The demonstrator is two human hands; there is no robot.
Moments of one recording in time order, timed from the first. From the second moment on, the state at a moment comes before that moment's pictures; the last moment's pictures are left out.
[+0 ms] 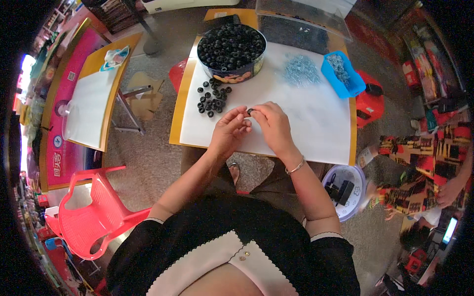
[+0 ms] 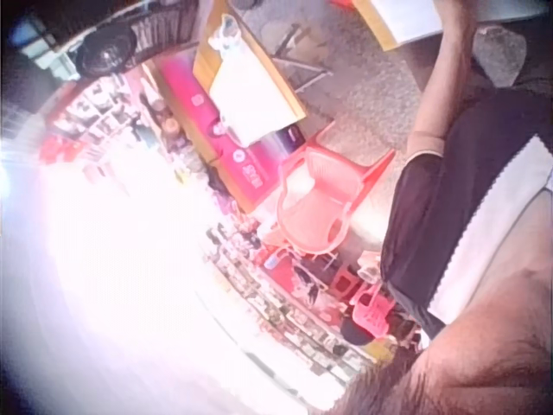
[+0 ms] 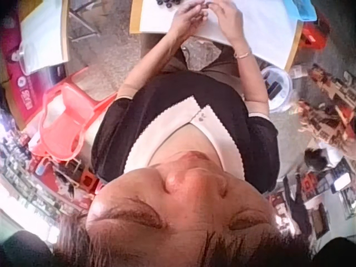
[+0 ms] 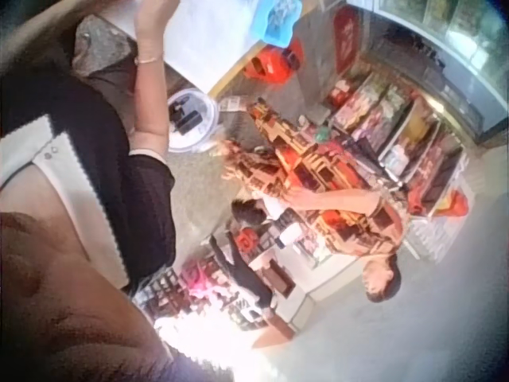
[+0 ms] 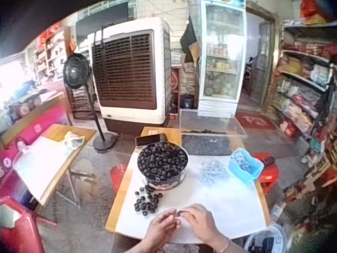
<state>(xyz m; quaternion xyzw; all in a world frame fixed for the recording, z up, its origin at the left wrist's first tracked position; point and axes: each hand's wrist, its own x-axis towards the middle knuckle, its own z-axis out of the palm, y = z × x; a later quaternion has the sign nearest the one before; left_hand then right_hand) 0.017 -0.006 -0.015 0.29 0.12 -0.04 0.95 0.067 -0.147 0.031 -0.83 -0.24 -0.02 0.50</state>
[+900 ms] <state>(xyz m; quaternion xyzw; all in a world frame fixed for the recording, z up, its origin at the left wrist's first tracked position) 0.017 0.004 -0.026 0.38 0.06 -0.12 0.91 0.026 -0.182 0.019 -0.82 -0.21 -0.14 0.51</state>
